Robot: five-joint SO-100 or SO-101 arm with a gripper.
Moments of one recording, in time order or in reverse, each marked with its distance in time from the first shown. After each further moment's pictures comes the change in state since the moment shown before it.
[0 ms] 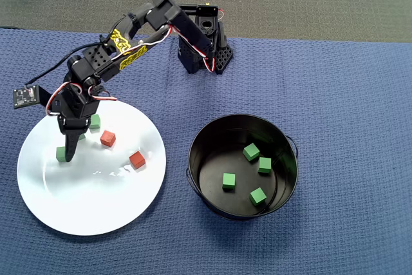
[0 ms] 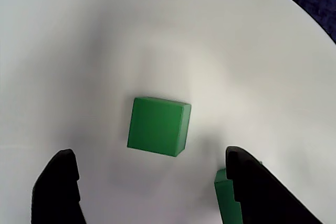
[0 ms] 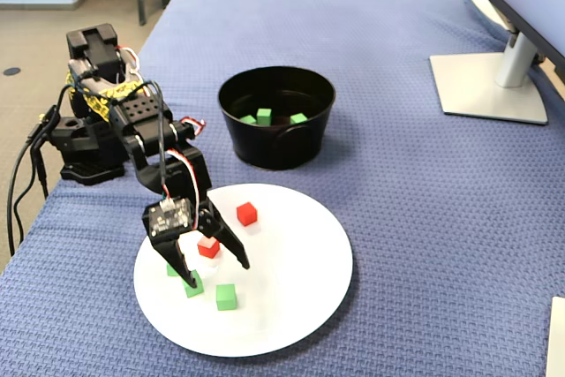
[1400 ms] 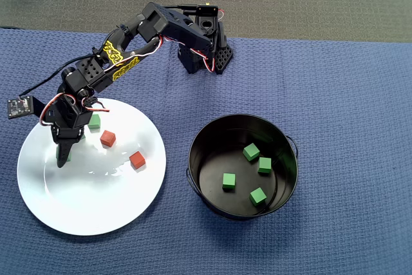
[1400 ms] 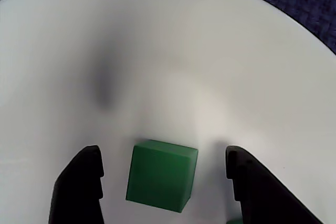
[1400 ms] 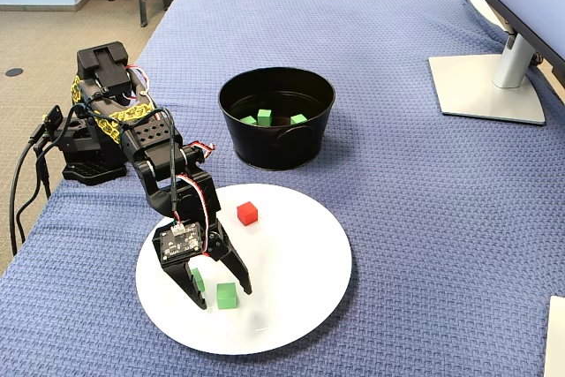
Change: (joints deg) arm 0.2 -9.5 -7.3 -4.1 -0.5
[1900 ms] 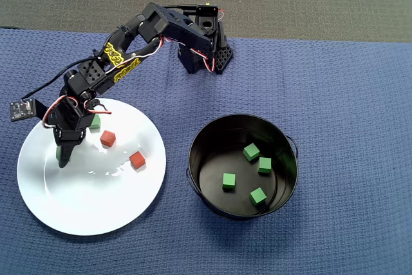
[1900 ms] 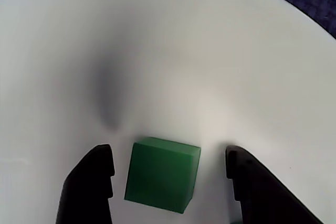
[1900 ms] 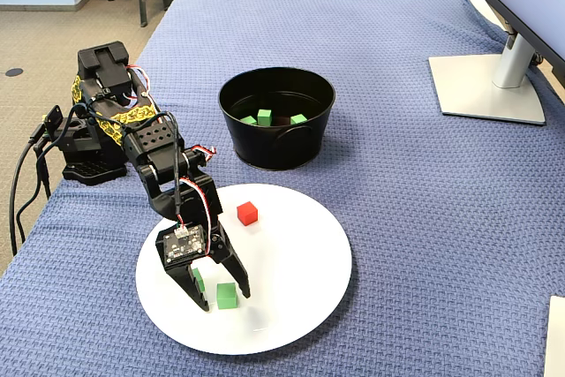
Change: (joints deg) arm -0.5 0.0 2.5 -2.8 -0.1
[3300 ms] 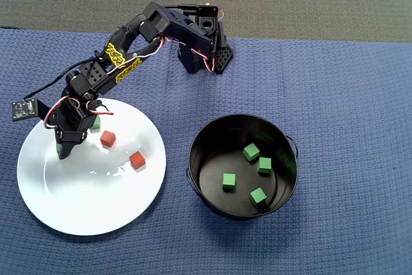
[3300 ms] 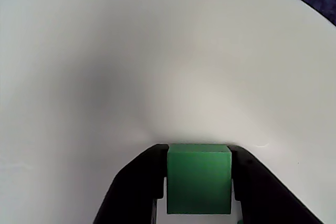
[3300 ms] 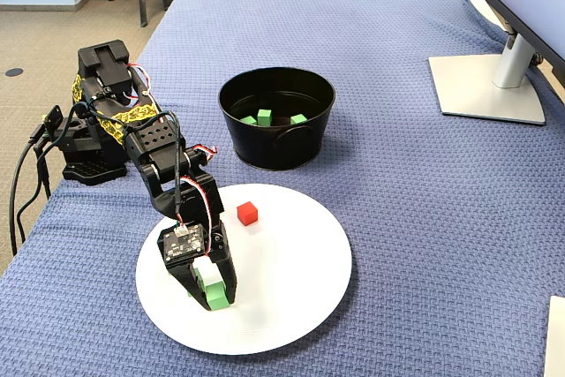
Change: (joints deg) arm -0.5 0.4 2.1 -1.6 2.3
